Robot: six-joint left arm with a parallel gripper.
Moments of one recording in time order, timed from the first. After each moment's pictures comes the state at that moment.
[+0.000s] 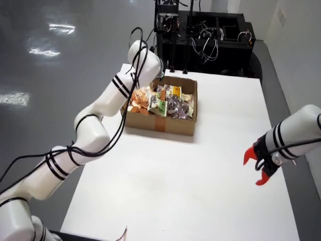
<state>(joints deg) -44.4 68.4 -9.4 26.1 76.2 -21.6</state>
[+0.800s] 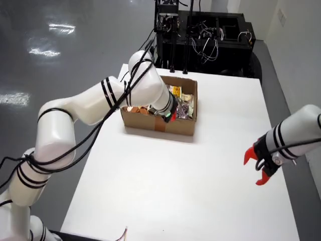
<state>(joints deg) -59.6 42.2 32.8 15.9 75.3 -18.9</state>
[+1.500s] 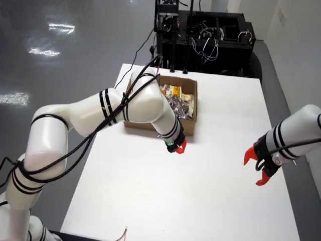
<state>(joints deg) -65.9 39.6 37.6 5.1 75.1 -5.5</state>
